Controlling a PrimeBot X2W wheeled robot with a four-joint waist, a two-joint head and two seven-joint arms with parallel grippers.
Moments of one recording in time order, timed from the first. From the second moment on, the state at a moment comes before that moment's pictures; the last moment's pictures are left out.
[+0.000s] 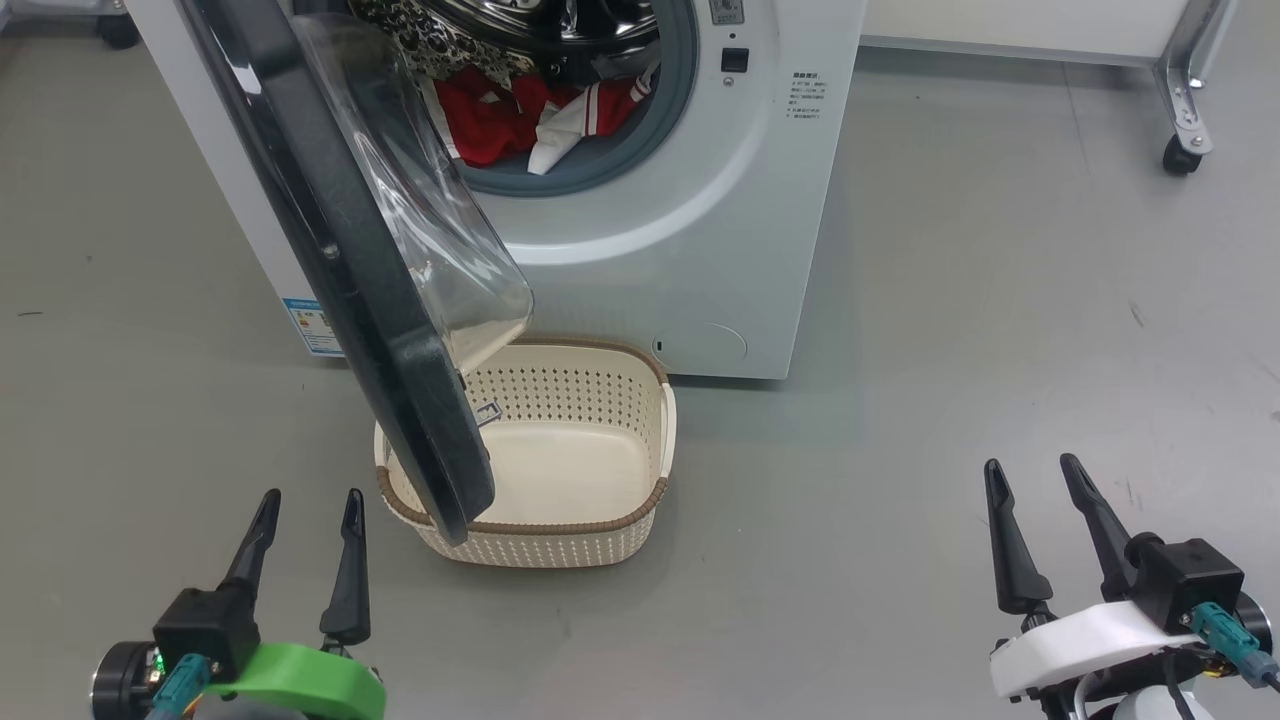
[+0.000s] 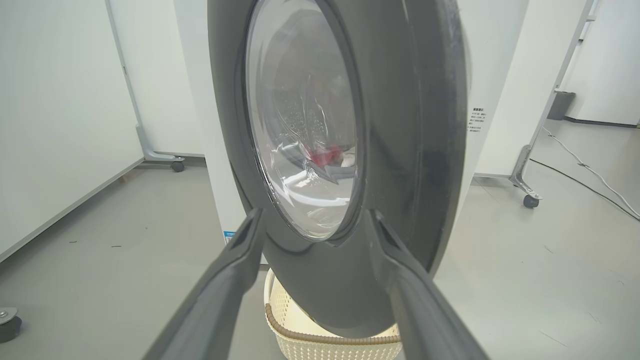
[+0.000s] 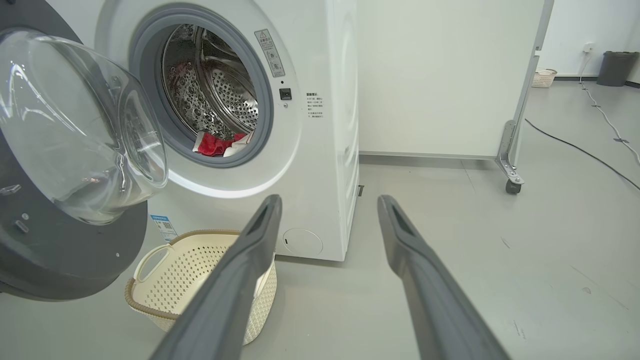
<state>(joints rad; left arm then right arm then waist) -0.02 0.04 -0.07 0.22 -0.25 -0.03 -0.25 0.05 -0.25 0.29 0.09 0.48 -0.12 -0.26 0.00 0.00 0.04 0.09</state>
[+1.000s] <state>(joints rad) -0.02 0.04 -0.08 0.22 -0.26 -0.03 -0.25 0.07 -0.22 0.26 0.09 0.44 -0.09 -0.26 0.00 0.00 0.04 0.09</state>
